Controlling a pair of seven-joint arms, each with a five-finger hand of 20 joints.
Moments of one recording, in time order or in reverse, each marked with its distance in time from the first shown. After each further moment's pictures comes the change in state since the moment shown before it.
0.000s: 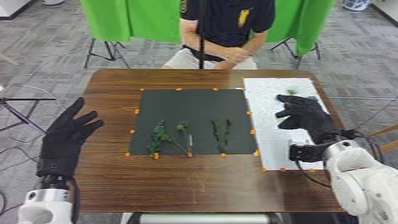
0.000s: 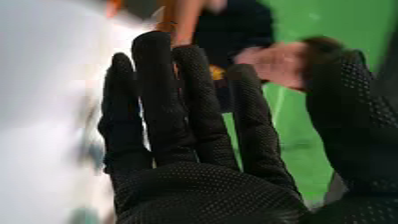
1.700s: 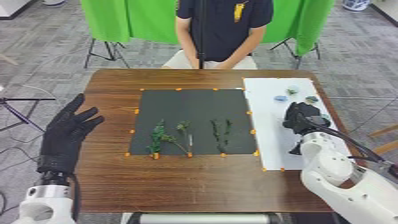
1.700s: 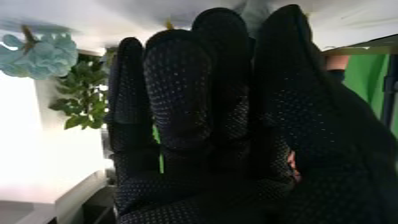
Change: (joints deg) left arm -1.5 0.4 0.3 0.1 -0.4 -0.1 0.0; right arm 29.9 16.8 -43.2 20.7 -55.1 5.8 18.5
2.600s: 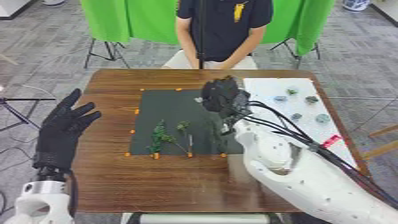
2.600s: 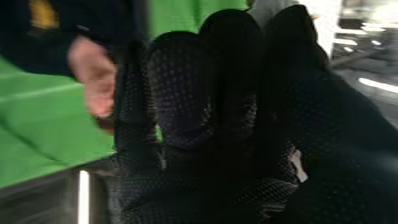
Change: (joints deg) left arm -1.0 0.0 -1.3 -0.5 0.6 0.1 -1.0; right arm 17.1 -19.8 -15.1 0.7 -12.2 1.4 -18.3
